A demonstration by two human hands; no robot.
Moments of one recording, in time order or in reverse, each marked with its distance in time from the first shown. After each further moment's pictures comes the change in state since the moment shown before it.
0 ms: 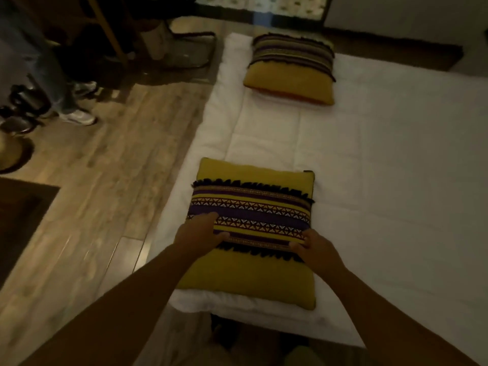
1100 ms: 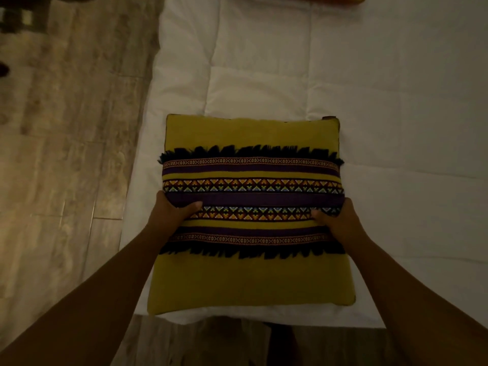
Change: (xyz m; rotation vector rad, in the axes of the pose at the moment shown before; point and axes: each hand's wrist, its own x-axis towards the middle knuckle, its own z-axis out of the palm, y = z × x) left_hand 0.156 -0.123 0.104 -0.856 -0.019 -0.458; right_hand 0.138 0.090 0.065 0.500 0.175 0.354
